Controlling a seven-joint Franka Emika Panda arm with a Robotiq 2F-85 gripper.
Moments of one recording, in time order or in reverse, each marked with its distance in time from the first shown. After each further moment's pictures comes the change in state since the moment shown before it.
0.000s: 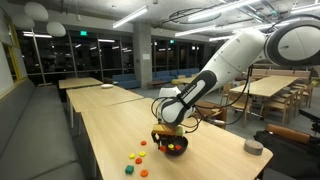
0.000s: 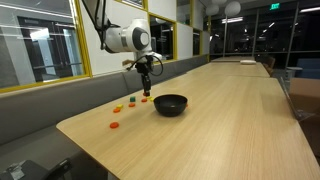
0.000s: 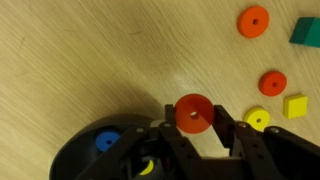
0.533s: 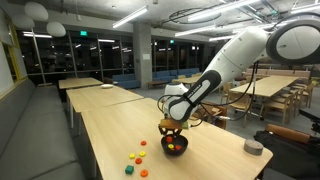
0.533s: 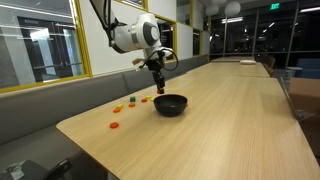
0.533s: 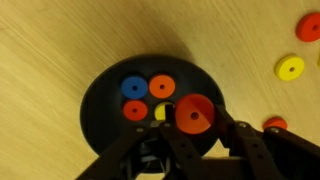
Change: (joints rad) arm -0.011 -0.022 -0.086 -0.020 -0.132 0.043 0.021
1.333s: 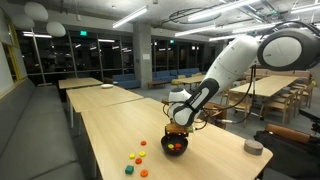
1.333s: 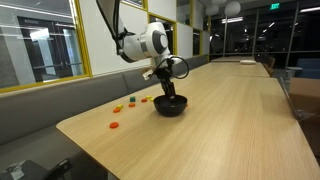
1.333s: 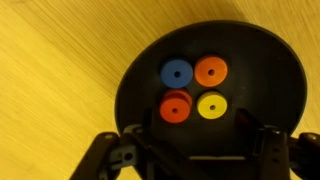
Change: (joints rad) arm -0.026 0.067 -0.045 -0.002 -0.048 0.016 0.012
